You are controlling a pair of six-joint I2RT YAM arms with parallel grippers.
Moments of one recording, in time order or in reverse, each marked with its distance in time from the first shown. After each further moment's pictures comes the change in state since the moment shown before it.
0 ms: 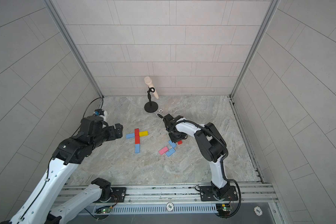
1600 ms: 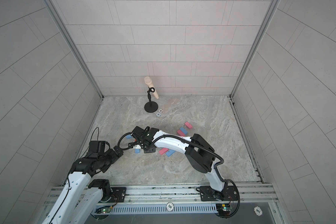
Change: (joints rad) left arm 0.308 -0.247 -0.643 0.052 0.346 -0.390; right arm 0.428 0.060 0.248 0.090 0.016 -0.930
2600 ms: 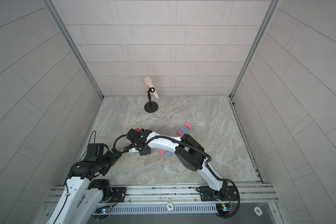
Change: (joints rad) left arm 0.002 -0.058 -0.005 -0.055 -0.004 -0.084; right arm 0.014 0.149 0.122 -0.004 -0.053 -0.054
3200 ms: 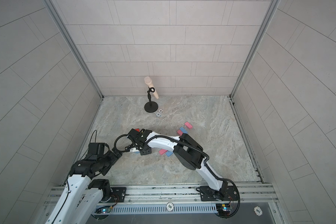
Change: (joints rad) left arm 0.000 0.036 -0.002 0.017 0.001 0.000; right arm -0.017 0.032 0.000 0.012 0.000 0.005
